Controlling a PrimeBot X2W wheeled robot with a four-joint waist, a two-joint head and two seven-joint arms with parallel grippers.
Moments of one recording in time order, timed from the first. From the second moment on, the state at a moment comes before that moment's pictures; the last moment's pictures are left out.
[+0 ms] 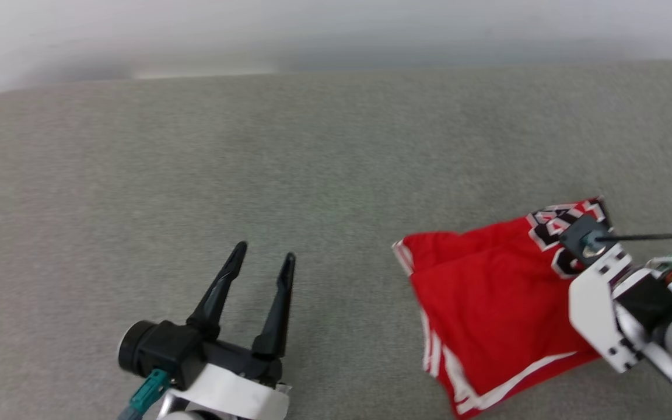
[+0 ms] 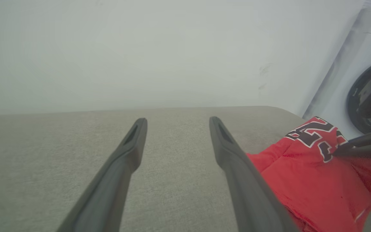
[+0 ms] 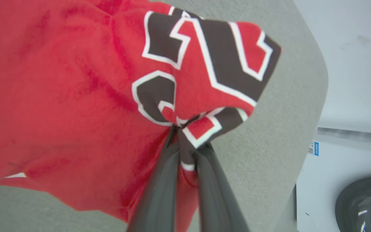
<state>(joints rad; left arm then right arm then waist) -0.02 0.10 -0.24 -0.09 -0.25 -0.13 -0.26 -0.34 -0.58 0.45 -0.04 0.12 0.13 0.85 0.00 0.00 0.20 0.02</state>
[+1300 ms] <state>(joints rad) -0.40 0.25 -0.42 -0.14 -0.26 -0.13 -0.27 -0.51 -0.86 -0.02 0.43 -0.04 0.13 0.34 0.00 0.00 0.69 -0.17</state>
